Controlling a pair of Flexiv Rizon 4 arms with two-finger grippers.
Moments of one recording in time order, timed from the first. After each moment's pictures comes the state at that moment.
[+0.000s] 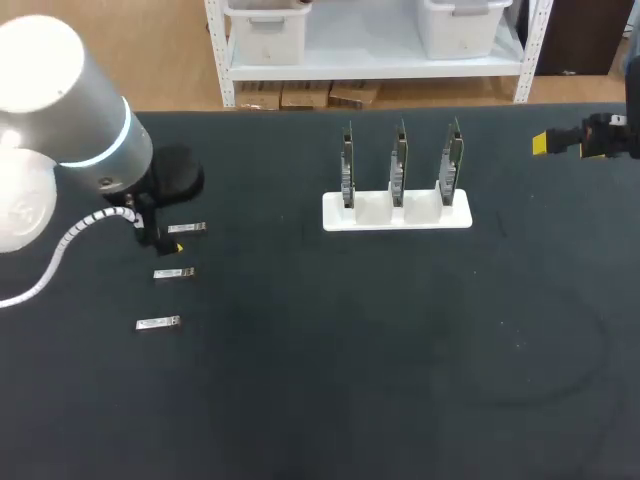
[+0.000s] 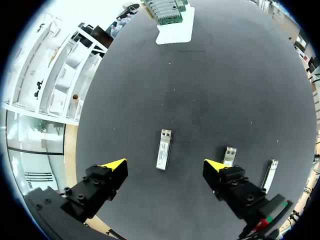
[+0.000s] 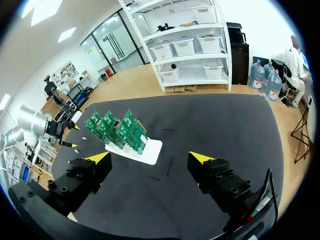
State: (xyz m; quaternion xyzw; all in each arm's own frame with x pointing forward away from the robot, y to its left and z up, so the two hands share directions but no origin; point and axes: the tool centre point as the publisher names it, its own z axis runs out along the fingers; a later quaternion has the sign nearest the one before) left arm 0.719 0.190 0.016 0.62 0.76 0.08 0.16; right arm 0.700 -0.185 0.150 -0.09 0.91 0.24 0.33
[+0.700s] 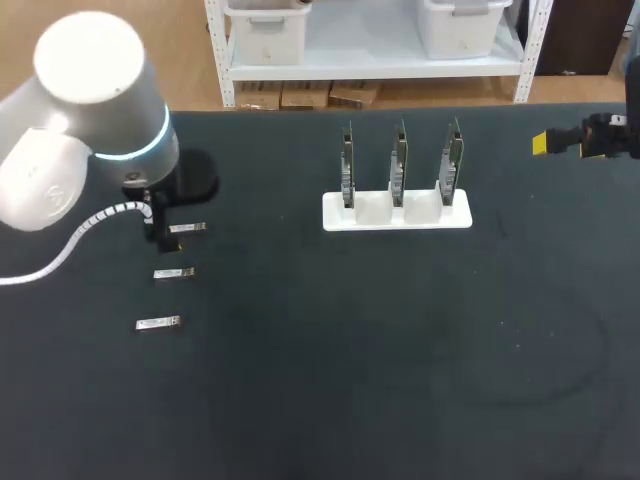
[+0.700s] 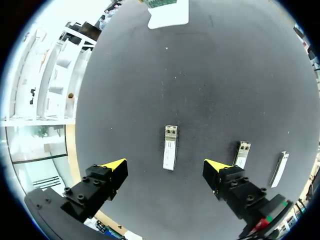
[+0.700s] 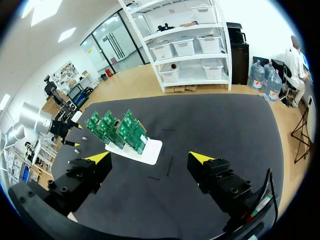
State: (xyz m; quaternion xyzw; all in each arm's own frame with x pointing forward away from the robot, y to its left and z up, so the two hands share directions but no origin) left arm 0.733 0.196 0.006 0.65 0.74 0.13 0.10; right arm 0.700 -0.185 0.150 -0.09 0.91 0.24 0.33
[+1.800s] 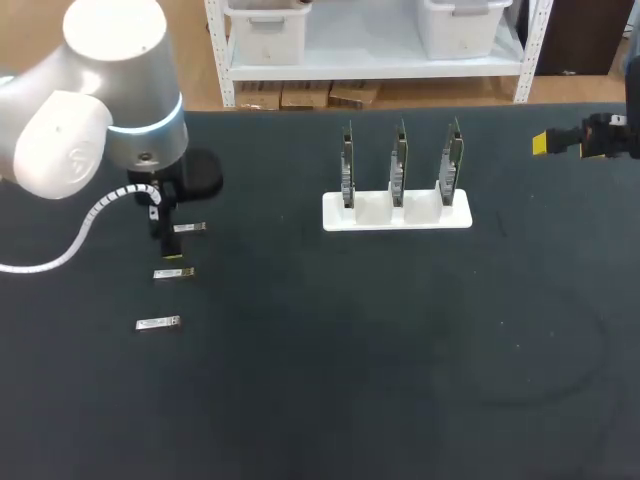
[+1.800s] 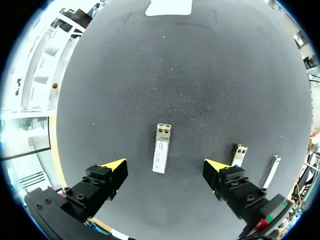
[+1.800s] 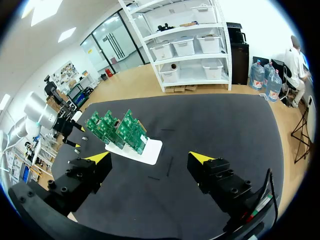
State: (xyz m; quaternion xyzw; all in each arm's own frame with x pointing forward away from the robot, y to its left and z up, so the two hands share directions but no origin) left arm 0.725 0.197 -0.009 0.64 0.77 0.08 0.03; right arm 0.700 -0.185 0.150 -0.09 0.91 0.24 0.33
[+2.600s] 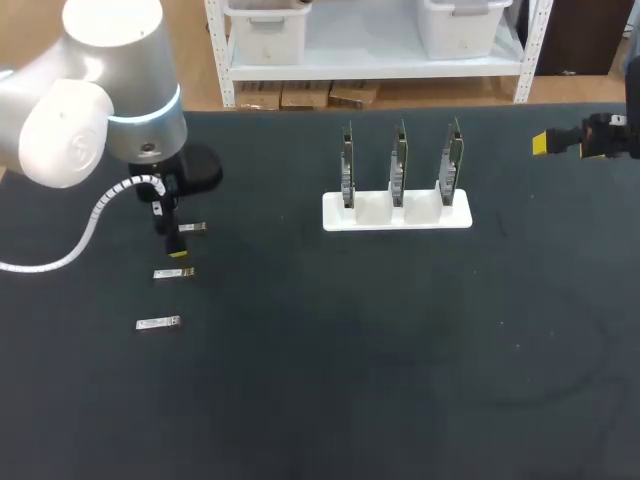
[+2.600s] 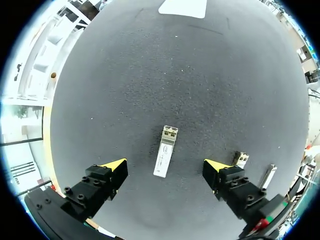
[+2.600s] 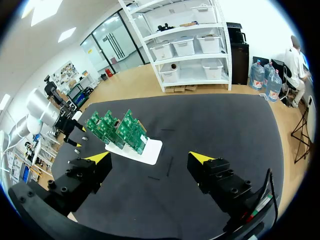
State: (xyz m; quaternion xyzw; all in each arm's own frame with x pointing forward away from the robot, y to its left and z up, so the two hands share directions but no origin) left arm 0.730 0.196 -0.014 0.60 0.80 0.05 0.02; right arm 0.700 -0.185 0.150 -0.09 0.91 0.24 0.33
